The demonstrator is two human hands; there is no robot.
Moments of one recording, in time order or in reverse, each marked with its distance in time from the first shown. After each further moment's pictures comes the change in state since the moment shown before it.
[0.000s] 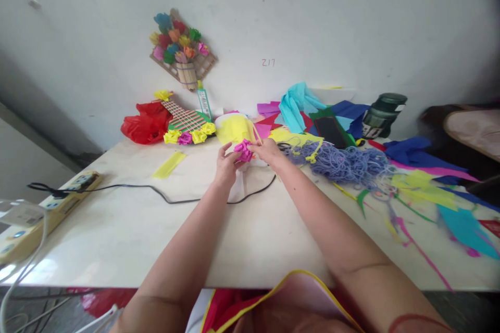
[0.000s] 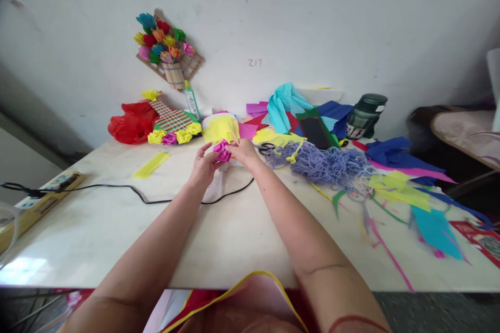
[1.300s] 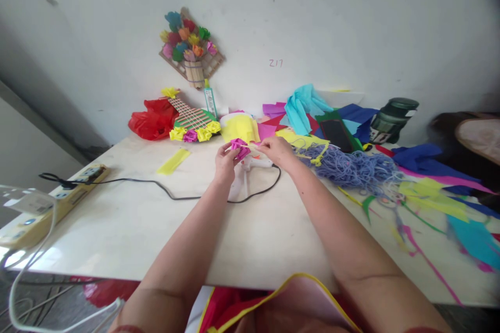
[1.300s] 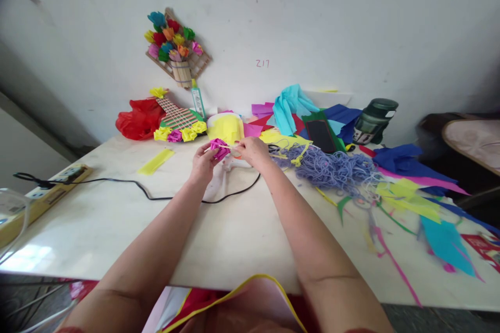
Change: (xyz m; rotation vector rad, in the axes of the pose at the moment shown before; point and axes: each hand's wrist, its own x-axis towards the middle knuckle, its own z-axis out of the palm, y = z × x) left_hand 0.013 -0.001 -0.014 -0.034 0.106 0.070; right_hand -0.009 -0.016 -0.023 -0.746 0.019 -0.243
